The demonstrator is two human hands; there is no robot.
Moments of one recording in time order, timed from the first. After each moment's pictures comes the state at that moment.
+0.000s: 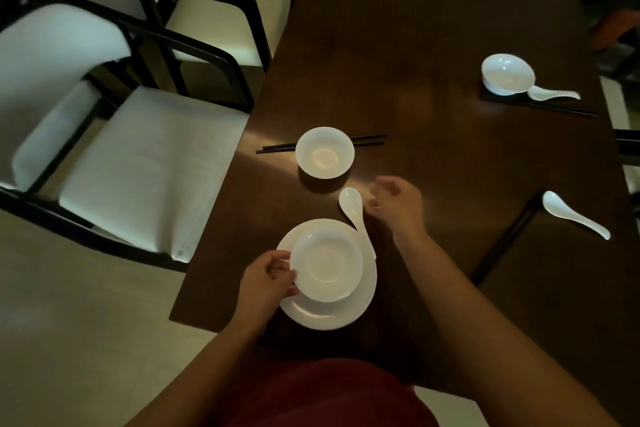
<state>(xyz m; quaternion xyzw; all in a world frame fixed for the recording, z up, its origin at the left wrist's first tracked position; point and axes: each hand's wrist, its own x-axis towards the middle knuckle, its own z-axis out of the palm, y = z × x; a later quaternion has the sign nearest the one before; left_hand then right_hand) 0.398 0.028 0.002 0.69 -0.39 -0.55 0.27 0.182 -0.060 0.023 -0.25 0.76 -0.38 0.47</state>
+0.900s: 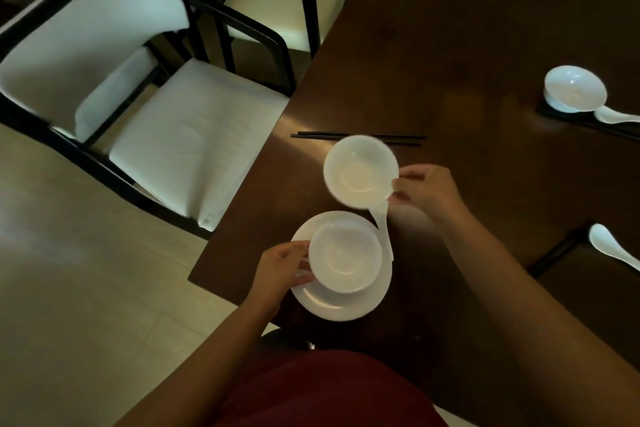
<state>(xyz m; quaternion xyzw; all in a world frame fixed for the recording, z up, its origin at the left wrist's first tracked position) 0.391 0.032 0.013 0.69 -0.30 -0.58 0.30 0.174 -0.086 0.048 -0.37 0.72 -0.29 0.52</state>
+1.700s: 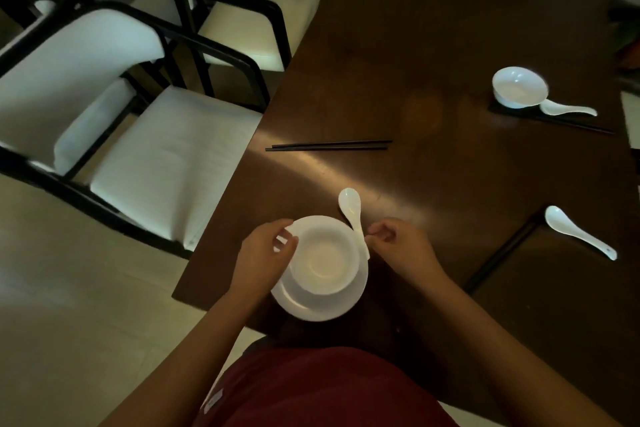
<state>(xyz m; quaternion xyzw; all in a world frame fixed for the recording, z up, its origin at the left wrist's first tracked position) 0.386 0.013 0.029 0.69 -0.59 -0.34 0.23 0.153 0.001 0.035 -0.55 0.70 -0.17 0.42</state>
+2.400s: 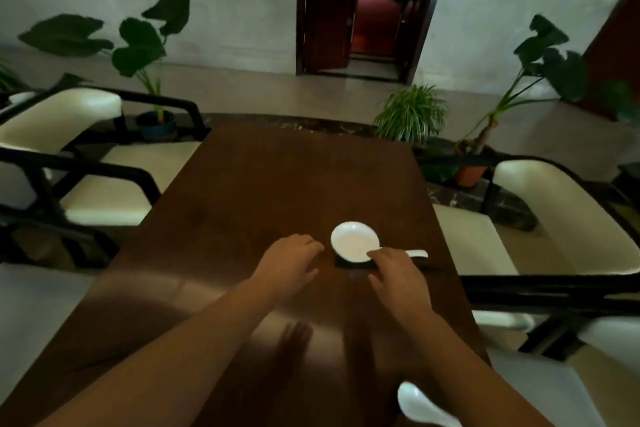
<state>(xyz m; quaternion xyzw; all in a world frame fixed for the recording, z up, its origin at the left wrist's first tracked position) 0.054 -0.257 0.098 0.39 -0.92 -0.04 0.07 -0.141 -0.173 0.082 -0.64 0.75 -0.16 0.04</state>
